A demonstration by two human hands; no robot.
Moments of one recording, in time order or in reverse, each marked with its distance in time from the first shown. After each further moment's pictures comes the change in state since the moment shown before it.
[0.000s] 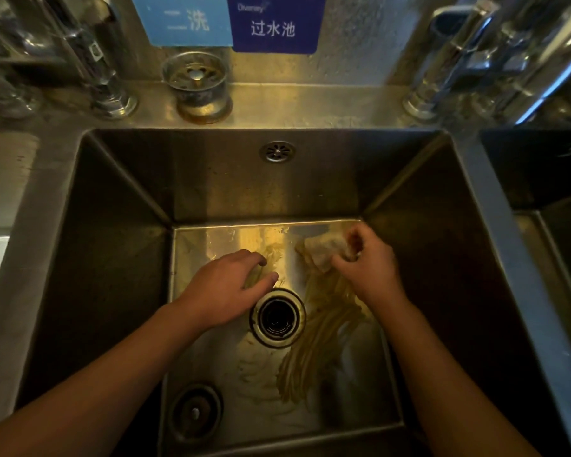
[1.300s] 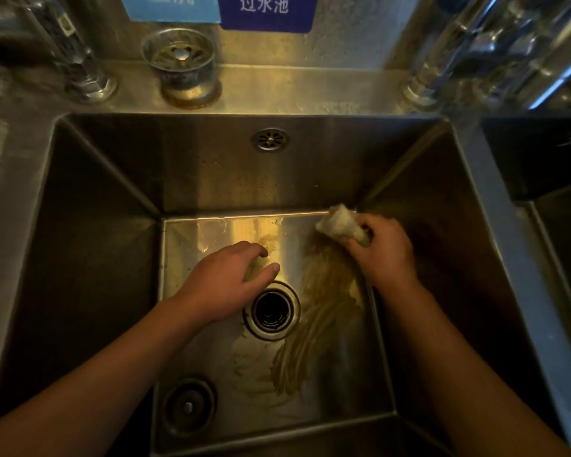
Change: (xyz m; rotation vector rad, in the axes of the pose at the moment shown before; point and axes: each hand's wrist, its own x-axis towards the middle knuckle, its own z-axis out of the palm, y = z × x) left_hand 0.004 0.009 0.003 -0.067 0.012 0.010; right_hand 0.011 0.013 -0.023 -0.270 0.032 -0.040
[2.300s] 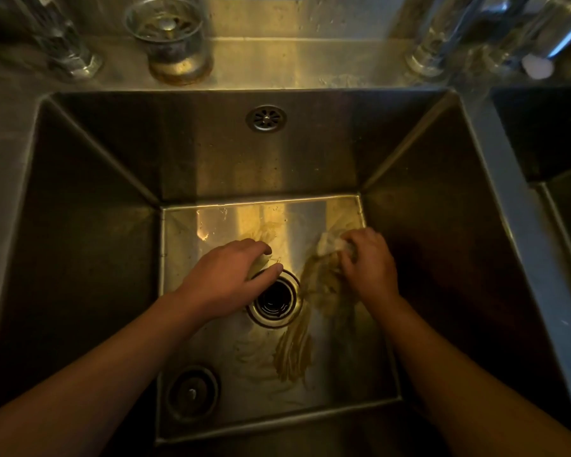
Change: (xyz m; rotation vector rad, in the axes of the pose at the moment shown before) left_hand -0.006 -0.003 0.014 0.072 -0.029 0.059; right_hand -0.029 0.037 0.067 -0.047 0.001 -0.067
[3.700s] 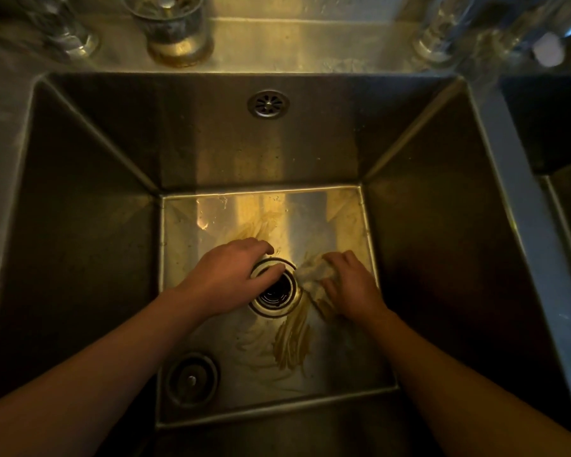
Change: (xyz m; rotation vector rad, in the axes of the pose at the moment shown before) left_hand -0.006 0.003 0.008 0.010 -0.049 0.002; right_hand -0.043 0.014 0.036 0.058 -0.334 -0.037
